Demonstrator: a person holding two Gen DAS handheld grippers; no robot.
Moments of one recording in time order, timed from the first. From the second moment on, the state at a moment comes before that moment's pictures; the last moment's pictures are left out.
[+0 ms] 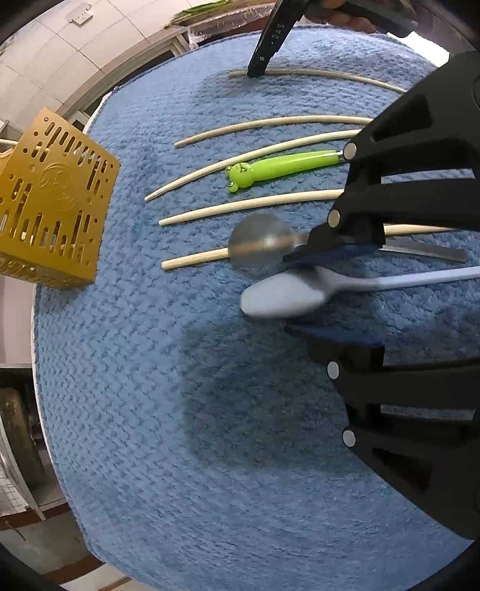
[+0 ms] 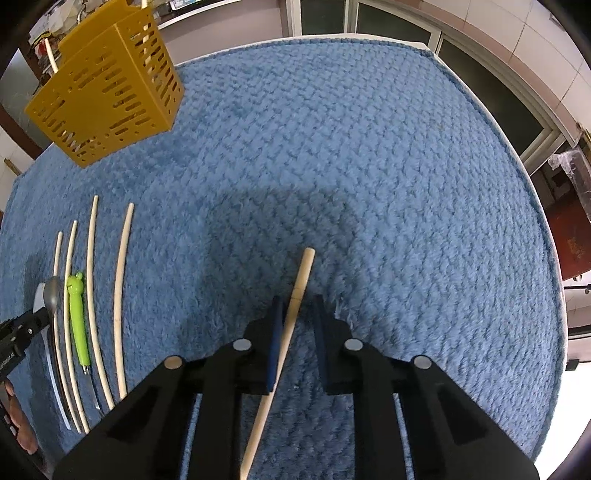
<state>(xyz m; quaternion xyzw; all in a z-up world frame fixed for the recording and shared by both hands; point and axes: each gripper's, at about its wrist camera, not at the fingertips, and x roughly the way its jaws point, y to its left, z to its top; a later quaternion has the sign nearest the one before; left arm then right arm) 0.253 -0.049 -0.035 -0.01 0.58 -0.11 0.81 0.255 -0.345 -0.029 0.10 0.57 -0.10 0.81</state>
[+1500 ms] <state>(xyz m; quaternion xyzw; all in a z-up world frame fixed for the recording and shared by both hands) 0.216 -0.021 0.023 -0.11 0.46 -0.19 0.86 0.200 -0.320 0.032 0.13 0.40 -0.07 0.91</state>
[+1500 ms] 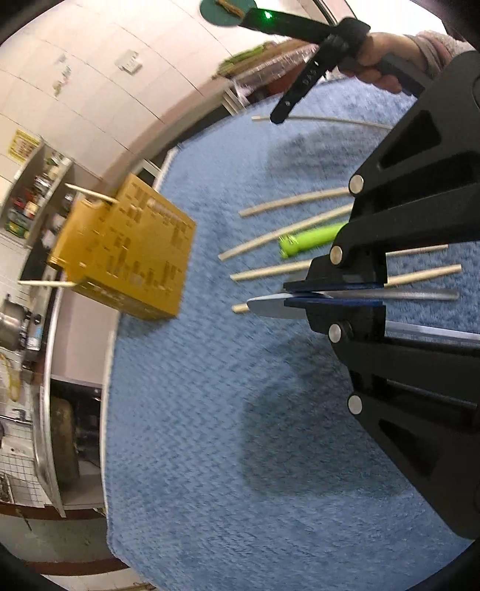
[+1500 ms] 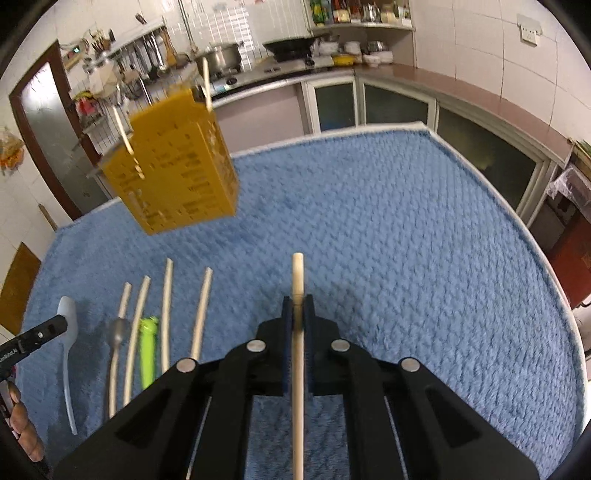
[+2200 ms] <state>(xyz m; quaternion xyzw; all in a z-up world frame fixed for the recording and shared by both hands) 0.242 -0.036 0.093 -0.10 0.32 -0.22 0.92 0.225 -0.311 0.103 0.12 0.24 -0.02 0.96</state>
